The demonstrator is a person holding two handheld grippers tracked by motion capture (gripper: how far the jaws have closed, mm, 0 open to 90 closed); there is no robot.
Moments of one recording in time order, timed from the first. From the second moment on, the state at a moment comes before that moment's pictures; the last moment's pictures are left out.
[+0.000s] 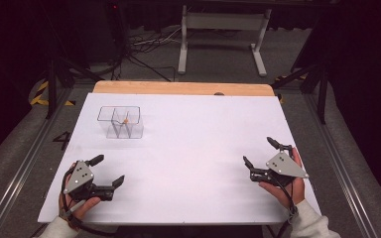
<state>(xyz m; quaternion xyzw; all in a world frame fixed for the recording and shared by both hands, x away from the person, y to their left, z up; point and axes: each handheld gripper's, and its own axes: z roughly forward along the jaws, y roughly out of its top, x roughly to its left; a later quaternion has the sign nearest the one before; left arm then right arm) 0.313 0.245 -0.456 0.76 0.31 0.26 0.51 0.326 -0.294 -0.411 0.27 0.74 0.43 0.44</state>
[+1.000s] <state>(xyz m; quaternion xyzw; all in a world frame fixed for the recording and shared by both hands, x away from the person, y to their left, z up) 0.324 0.238 -0.454 0.76 0.30 0.26 0.51 0.295 -0.334 -0.434 0.31 0.75 0.42 0.42</state>
